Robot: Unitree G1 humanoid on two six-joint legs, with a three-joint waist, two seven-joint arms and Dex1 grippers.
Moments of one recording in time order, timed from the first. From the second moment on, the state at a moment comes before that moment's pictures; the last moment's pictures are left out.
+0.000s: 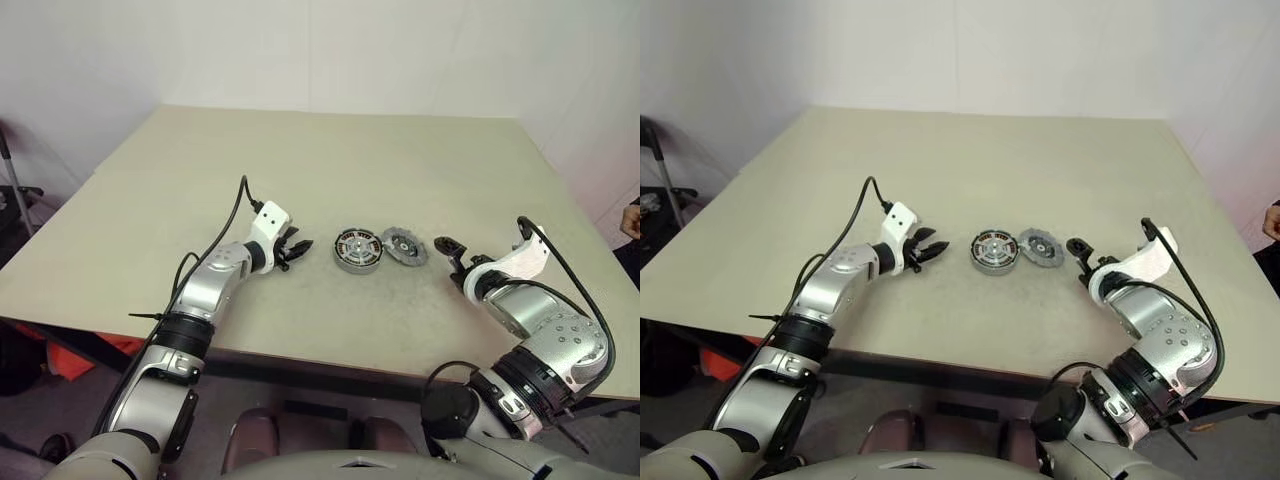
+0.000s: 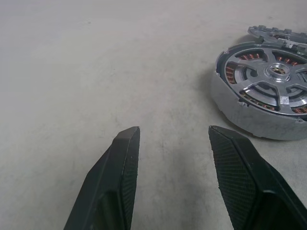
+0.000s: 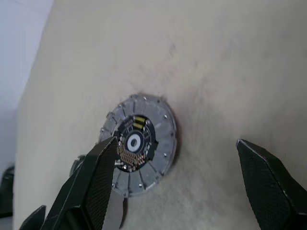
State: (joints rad) left arm -0.53 0.25 -0.15 0.34 -0.11 0.32 -0.65; right arm -0.54 0.10 -1.06 -0.33 0.67 1.48 -0.28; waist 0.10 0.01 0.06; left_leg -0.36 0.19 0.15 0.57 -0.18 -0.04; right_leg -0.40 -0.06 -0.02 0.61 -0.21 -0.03
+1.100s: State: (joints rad) left arm -0.50 0.26 -0.15 0.32 -0.11 0.34 -0.63; right arm -0.61 0.12 -1.00 -0.06 0.71 1.43 -0.18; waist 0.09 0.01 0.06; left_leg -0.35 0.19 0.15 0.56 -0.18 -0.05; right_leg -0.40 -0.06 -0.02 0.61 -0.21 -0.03
